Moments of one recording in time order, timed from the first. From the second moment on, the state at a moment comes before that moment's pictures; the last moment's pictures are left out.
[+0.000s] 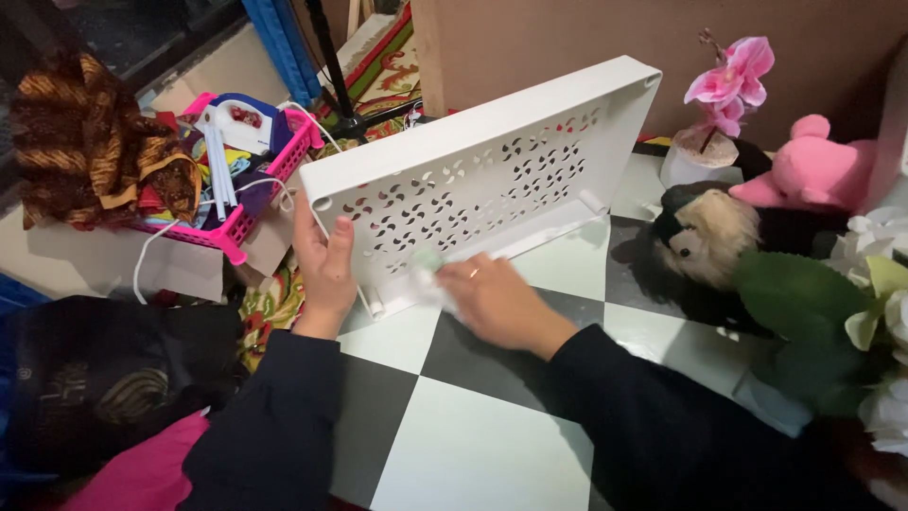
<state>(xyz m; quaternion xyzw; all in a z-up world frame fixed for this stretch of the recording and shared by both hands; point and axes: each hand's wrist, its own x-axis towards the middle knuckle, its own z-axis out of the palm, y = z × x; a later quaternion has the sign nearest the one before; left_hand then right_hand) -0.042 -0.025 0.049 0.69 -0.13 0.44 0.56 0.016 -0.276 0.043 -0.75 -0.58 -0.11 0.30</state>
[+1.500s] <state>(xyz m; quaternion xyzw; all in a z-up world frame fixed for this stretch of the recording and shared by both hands) -0.032 -0.052 0.042 0.48 0.06 0.17 0.86 0.057 -0.267 0.058 -0.84 -0.35 0.00 0.42</state>
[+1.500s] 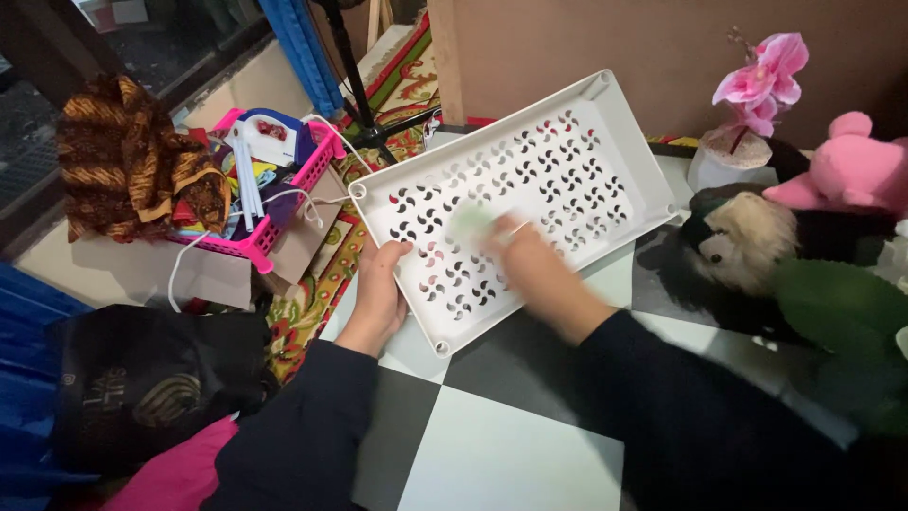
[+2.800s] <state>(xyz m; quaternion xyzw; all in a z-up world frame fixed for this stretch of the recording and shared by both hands) 0.208 0.068 0.007 0.51 0.06 0.02 0.86 0.113 -0.331 0.059 -0.90 -0.33 -0.27 0.13</state>
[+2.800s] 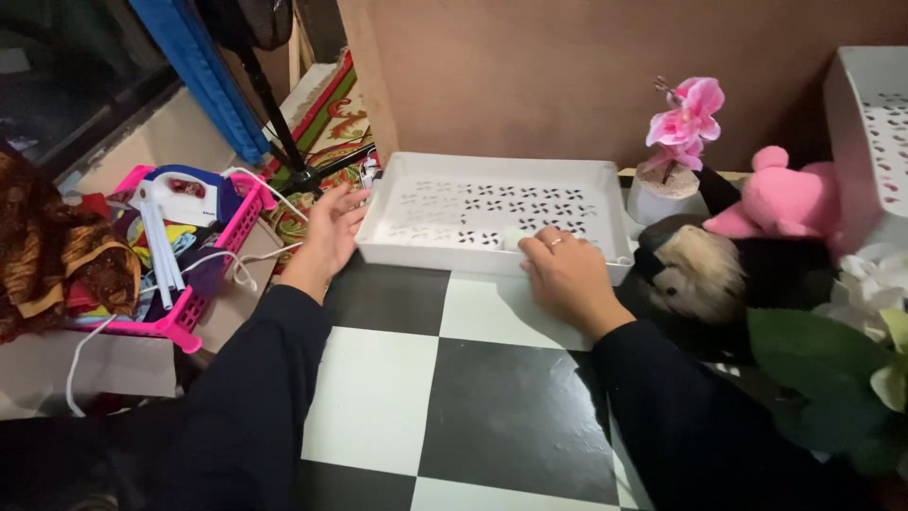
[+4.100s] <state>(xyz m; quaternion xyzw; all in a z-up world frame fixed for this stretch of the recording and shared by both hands) 0.159 0.022 -0.051 0.61 0.04 0.19 0.77 0.047 -0.239 0.045 -0.79 -0.54 -0.06 0.30</state>
